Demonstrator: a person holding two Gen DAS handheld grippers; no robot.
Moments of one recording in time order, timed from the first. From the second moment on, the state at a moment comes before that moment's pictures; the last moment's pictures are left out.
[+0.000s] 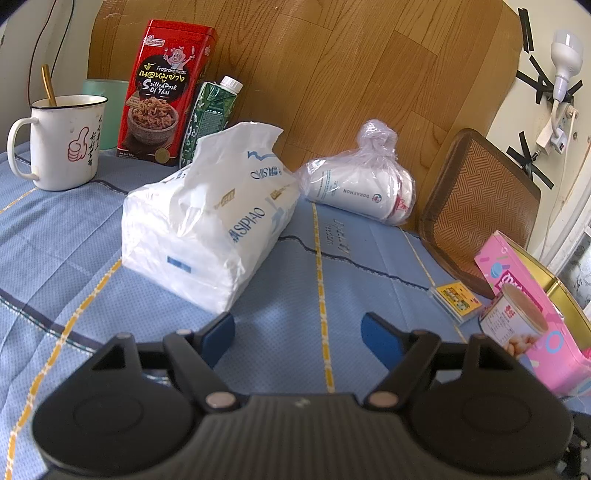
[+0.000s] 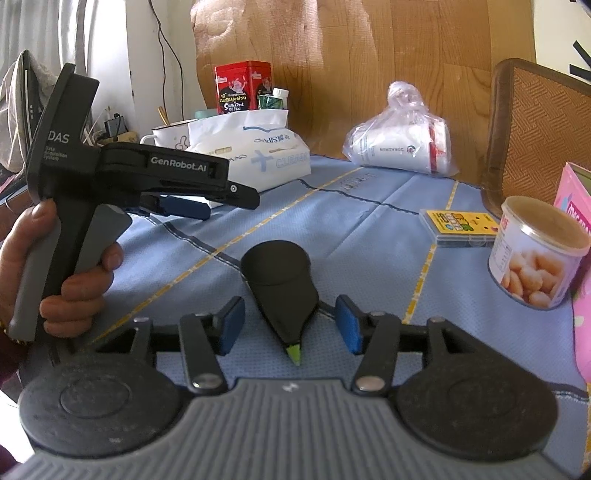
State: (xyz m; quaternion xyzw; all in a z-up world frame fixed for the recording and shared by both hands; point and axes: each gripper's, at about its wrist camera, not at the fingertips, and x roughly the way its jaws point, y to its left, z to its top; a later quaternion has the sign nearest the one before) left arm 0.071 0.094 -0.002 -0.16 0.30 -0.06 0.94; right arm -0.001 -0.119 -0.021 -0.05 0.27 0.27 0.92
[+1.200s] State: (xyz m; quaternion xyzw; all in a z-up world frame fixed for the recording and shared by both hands) left arm 0.041 0.060 0.011 -0.24 0.38 -0.19 0.88; right arm -0.006 -0.144 -0.017 0.06 0.30 0.28 0.91
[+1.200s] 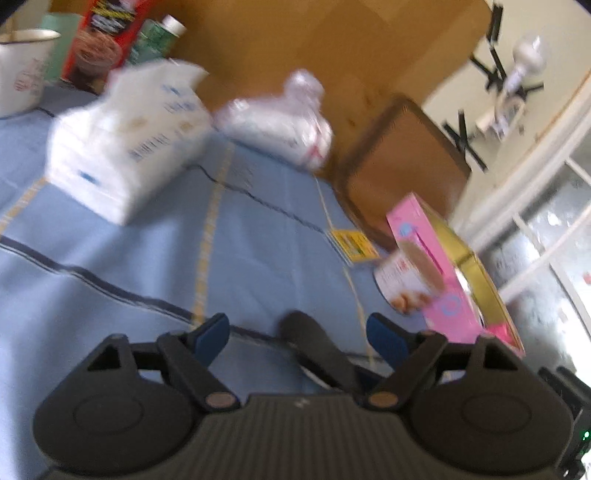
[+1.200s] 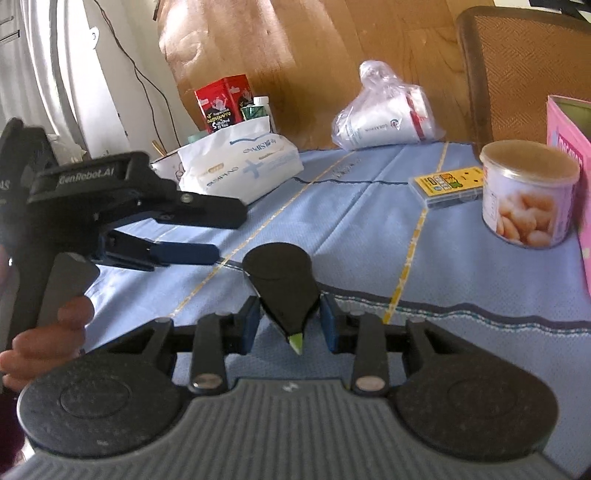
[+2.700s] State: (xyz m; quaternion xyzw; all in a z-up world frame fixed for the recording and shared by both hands) left arm 0.118 -0.077 0.059 -0.12 0.34 -0.23 0.90; right arm -0.009 -0.310 0.024 0.03 0.11 -0.02 0.99
